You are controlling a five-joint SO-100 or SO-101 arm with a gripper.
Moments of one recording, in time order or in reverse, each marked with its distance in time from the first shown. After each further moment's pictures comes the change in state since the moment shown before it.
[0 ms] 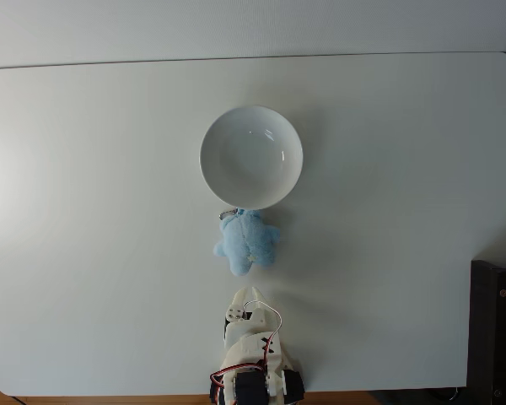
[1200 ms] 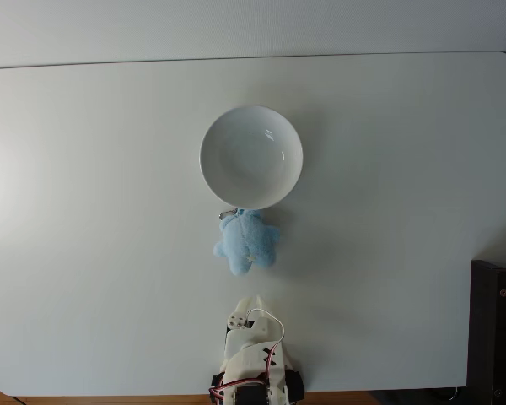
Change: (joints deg) arm 0.2 -0.1 -11.0 4.7 -0.2
